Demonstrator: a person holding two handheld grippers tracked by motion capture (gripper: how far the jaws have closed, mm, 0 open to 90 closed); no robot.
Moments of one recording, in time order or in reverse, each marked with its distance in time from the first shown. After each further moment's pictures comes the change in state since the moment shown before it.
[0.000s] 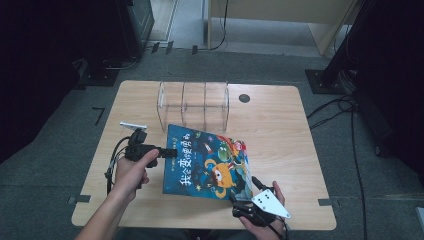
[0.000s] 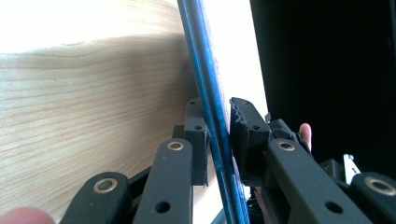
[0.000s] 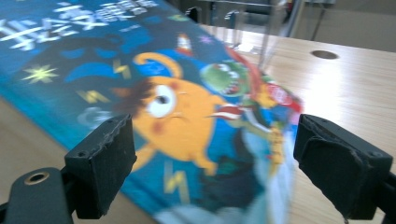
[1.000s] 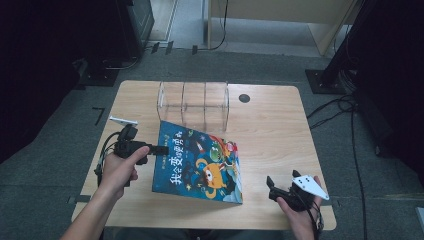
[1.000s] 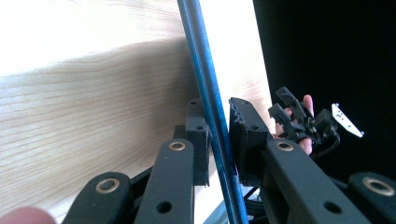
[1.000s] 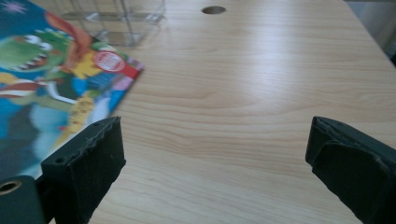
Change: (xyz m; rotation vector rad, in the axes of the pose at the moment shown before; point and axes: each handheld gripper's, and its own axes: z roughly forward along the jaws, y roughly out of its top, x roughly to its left) left arm -0.010 0.006 -0.029 0.015 0.045 0.033; right arm -0.104 -0.003 -0.016 0.134 -0.229 0.151
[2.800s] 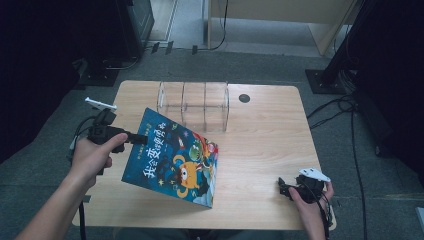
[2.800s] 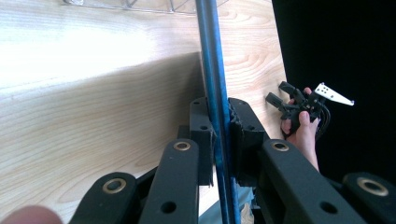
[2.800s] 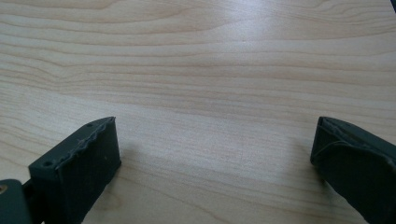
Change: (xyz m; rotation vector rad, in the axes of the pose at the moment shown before) left arm -0.019 0.026 -0.063 0.024 0.124 0.031; right arm -0.050 -0.011 0.032 0.305 -0.105 -0.006
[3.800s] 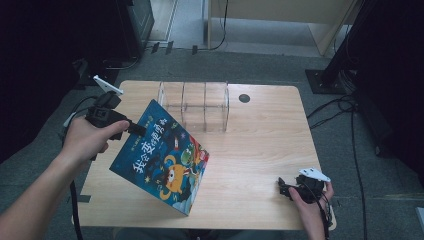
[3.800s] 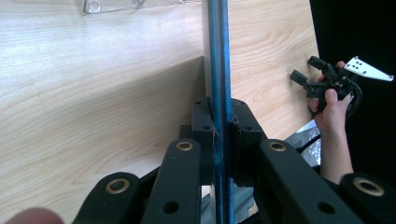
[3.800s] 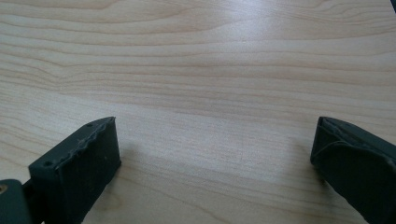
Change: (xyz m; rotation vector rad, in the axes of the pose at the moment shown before) left arm -0.052 0.031 -0.018 0.135 0.181 0.088; right arm 0.000 0.000 0.000 -0.001 0.000 0.001
